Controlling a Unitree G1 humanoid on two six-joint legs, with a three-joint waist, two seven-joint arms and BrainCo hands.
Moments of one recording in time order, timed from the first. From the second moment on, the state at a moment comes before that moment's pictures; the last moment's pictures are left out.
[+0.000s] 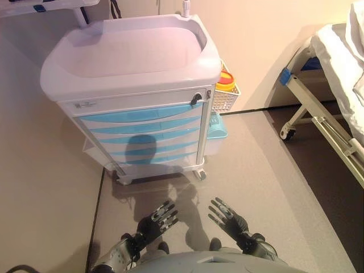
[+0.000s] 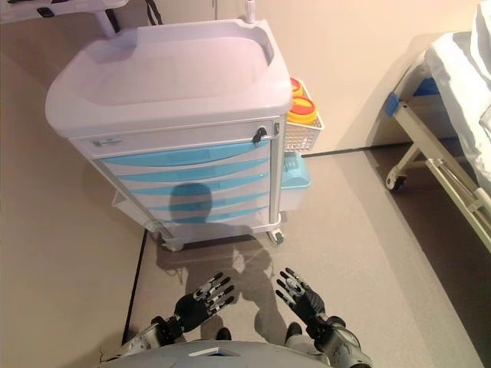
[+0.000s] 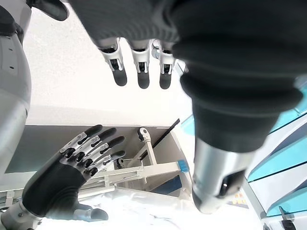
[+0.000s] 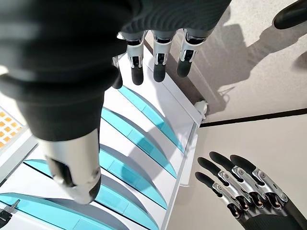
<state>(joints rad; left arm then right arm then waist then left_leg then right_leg) 0.09 0.24 -0.28 0.81 -0.96 0.16 -0.64 0.11 -0.21 0.28 0.82 0.90 -0.05 0.51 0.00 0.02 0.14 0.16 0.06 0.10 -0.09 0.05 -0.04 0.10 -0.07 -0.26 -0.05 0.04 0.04</state>
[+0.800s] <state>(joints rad) 0.10 0.23 -0.27 0.82 -1.03 0.19 -0.68 0.11 -0.22 0.28 0.82 0.90 -0.05 0.51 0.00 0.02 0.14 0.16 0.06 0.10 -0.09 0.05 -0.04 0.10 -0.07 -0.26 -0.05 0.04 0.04</state>
